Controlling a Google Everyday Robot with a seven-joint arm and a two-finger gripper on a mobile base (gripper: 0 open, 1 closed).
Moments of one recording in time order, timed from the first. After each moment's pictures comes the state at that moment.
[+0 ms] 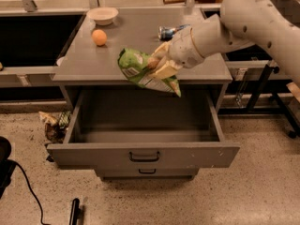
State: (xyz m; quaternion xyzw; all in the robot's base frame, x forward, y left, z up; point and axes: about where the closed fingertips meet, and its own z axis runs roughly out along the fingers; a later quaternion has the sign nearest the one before) arm 0.619 -0.014 0.896 -0.68 0.58 0.16 0.42
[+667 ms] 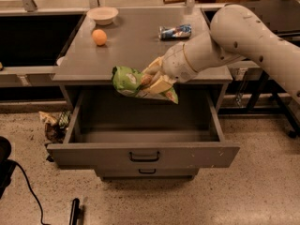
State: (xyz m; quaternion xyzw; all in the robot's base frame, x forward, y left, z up) arm 0.594 0.000 0.861 -0.68 0.58 0.18 0.39
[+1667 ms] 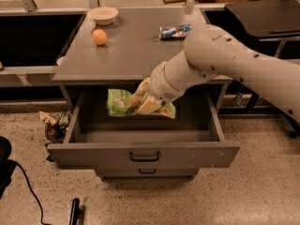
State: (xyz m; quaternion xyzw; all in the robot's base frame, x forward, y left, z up) arm 0.560 0.022 0.816 -0.68 0.64 0.13 0.33
